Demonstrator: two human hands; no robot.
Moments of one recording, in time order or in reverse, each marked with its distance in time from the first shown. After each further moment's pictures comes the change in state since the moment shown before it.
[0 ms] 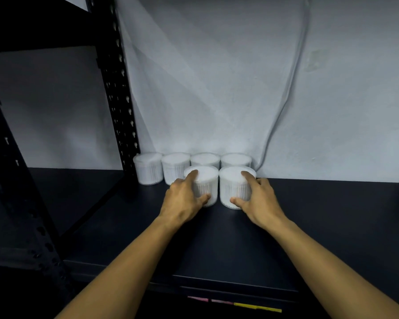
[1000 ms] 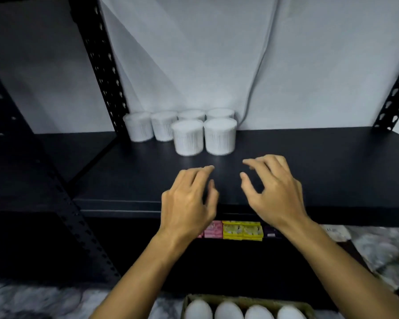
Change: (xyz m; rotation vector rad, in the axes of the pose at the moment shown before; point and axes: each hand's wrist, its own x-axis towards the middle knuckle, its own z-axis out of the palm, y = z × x) left_hand -0.169 0.043 0.006 0.030 0.460 0.517; right_hand -0.156 0.002 -0.048 -0.208 0.418 -0.369
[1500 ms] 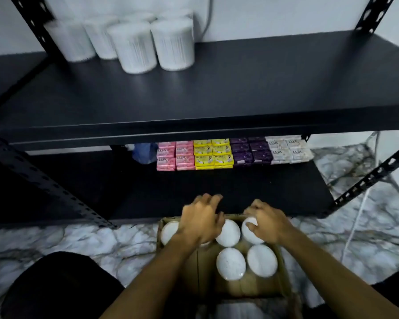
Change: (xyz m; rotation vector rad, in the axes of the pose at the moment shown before) left_hand -0.199 0.063 0.101 -0.025 -1.031 -0.188; right_hand -0.258 0.119 0.028 -0.111 -1.113 0.284
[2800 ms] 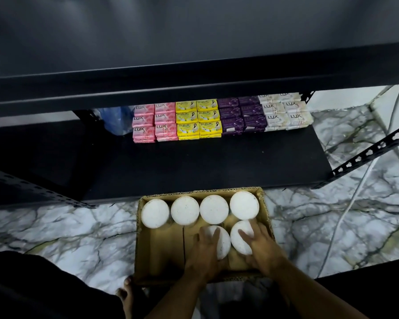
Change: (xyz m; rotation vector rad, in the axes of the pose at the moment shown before) left_hand -0.058 0.015 0.183 -0.085 -0.568 -0.192; right_hand -0.048 0.040 0.141 -0.058 -0.256 0.064
